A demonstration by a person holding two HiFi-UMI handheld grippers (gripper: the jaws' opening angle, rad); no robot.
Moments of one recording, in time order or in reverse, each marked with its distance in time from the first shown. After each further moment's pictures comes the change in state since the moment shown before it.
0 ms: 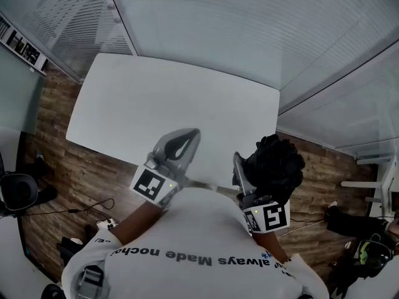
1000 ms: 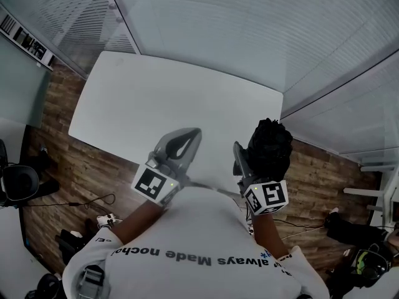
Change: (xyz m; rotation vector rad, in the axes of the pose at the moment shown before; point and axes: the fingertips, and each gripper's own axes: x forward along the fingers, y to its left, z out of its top) left arm 0.030 -0.010 -0.004 0.016 0.017 0.044; right arm 0.018 -0.062 -0.077 0.134 0.170 0.019
